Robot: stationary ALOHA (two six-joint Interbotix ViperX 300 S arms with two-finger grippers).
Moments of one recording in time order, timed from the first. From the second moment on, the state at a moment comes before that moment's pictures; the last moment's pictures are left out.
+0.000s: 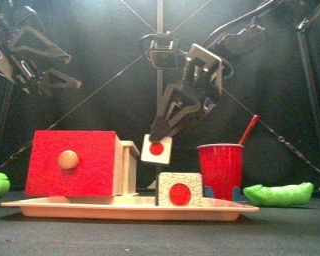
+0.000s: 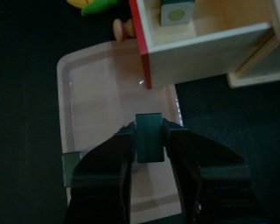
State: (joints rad) left arm -0.05 -0.73 1.28 -0.11 -0.42 -0.06; right arm 0.04 0.09 0.51 -0.27 0.15 0.48
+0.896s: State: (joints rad) left arm -0.05 -0.73 1.28 -0.11 -0.42 -0.06; right arm -0.06 0.19 0.35 -0.33 -0.14 0.48
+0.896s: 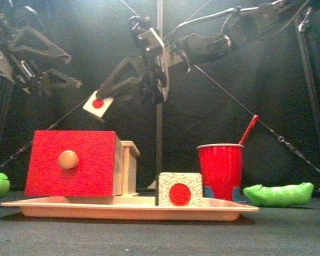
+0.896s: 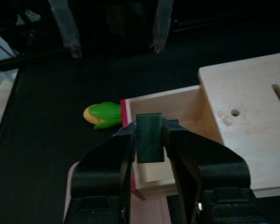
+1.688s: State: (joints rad) left arm -0.05 -0.73 1.29 -0.11 -0.42 -0.06; right arm -0.05 0.31 0.24 -0.33 -0.13 0.48
